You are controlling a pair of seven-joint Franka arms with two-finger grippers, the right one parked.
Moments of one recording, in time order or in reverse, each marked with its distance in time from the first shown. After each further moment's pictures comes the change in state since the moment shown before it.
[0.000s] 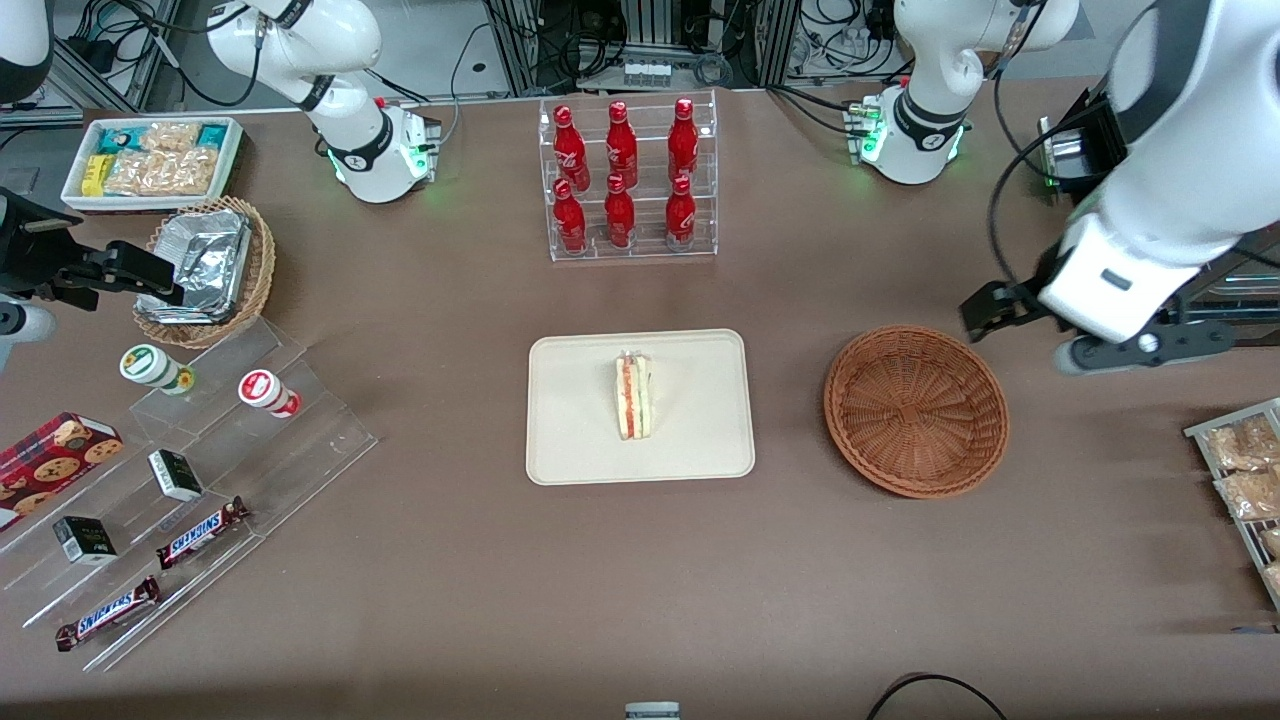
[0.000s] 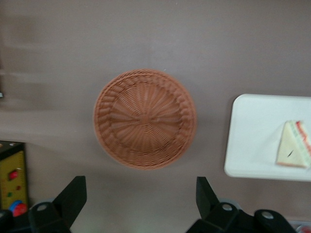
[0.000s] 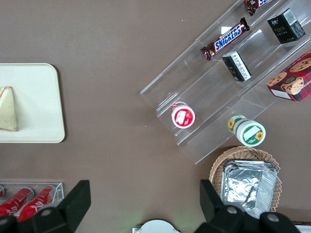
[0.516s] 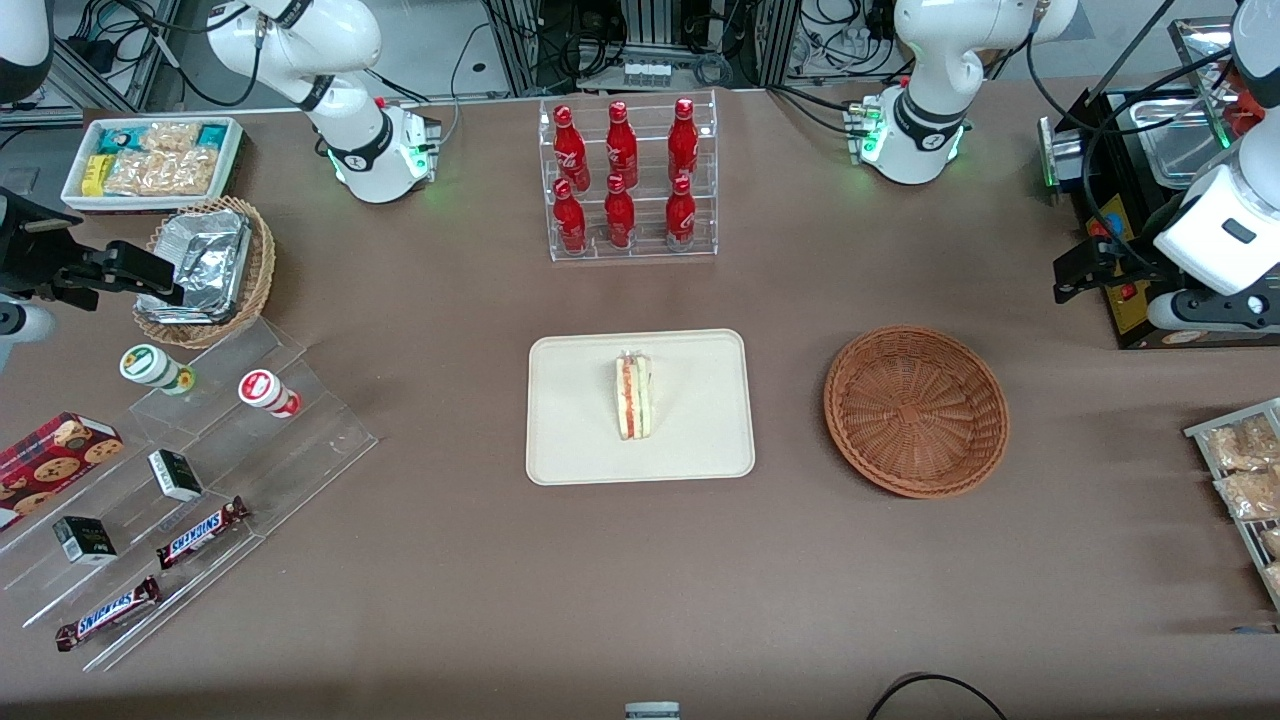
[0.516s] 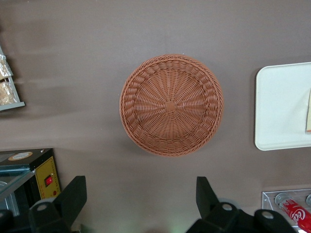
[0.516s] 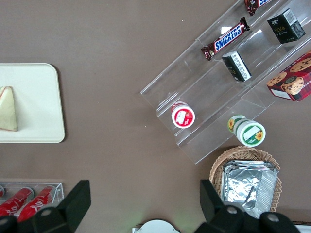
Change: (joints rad) arm 0.122 -0.089 0.002 -0.101 -0.014 0.000 0.251
